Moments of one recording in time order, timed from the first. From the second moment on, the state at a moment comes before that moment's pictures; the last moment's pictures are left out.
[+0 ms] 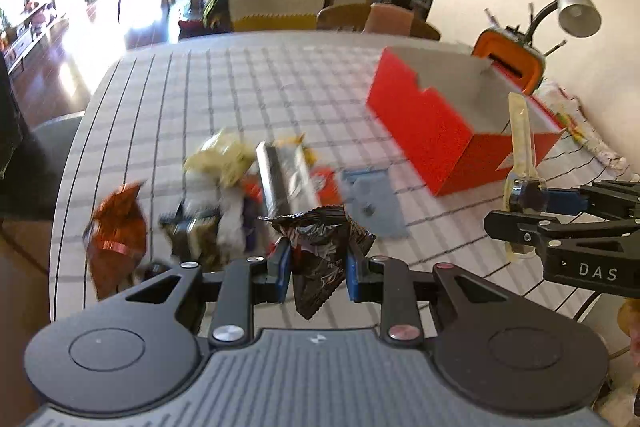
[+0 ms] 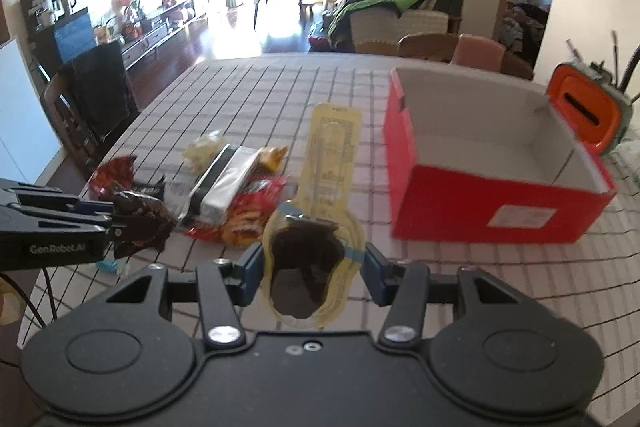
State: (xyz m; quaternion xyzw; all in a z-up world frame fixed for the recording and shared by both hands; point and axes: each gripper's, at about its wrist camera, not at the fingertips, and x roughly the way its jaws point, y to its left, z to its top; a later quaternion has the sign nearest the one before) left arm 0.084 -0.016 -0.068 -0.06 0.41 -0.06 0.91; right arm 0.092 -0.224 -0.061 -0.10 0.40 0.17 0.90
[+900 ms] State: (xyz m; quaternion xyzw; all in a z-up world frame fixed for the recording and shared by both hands) left arm 0.265 -0.205 -0.031 -0.01 0.41 -0.09 0.91; right arm 0.261 -0.382 -0.036 -0.10 0.41 0.16 0.89
